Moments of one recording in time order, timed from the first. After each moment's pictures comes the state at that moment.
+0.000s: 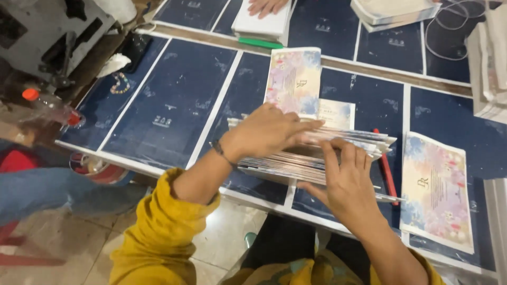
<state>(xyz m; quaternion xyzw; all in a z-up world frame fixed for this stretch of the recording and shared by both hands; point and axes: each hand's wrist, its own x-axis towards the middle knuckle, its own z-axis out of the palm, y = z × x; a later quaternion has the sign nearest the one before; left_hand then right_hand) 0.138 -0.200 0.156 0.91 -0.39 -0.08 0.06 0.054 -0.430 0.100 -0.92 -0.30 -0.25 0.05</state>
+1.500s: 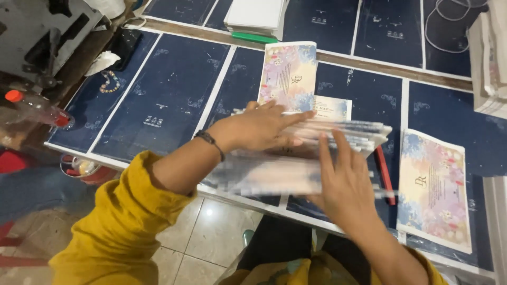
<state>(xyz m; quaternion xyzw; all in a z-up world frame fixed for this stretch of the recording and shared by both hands) 0.144 -0.208 0.192 0.92 -0.30 -0.25 0.11 0.056 -0.436 0.096 -0.92 -0.28 -0.26 -0.01</state>
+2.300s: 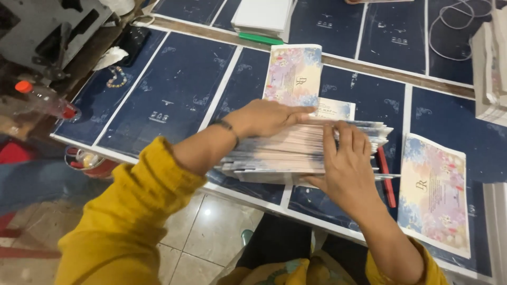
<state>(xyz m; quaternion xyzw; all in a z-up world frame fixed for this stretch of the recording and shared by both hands) 0.173 -0.205 0.159 0.93 -0.25 -0.22 0.14 0.087 -0.436 0.096 -0.92 -0.28 -0.27 -0.04</state>
